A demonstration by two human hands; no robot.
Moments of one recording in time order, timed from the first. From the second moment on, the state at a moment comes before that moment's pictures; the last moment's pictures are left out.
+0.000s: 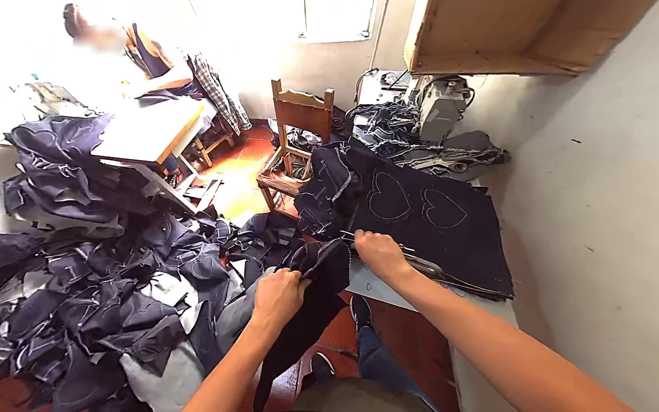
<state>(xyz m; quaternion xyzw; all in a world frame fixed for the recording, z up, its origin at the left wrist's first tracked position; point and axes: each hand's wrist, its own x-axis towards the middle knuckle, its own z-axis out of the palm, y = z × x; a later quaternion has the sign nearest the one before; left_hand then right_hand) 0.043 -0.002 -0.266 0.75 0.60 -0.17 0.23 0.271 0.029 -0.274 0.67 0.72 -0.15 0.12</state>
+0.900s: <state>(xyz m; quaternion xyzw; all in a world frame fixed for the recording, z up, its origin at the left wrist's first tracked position) 0.125 0.025 -0.157 0.79 0.42 0.42 0.16 0.526 -0.049 -0.143 0.83 0.43 0.02 -0.35</state>
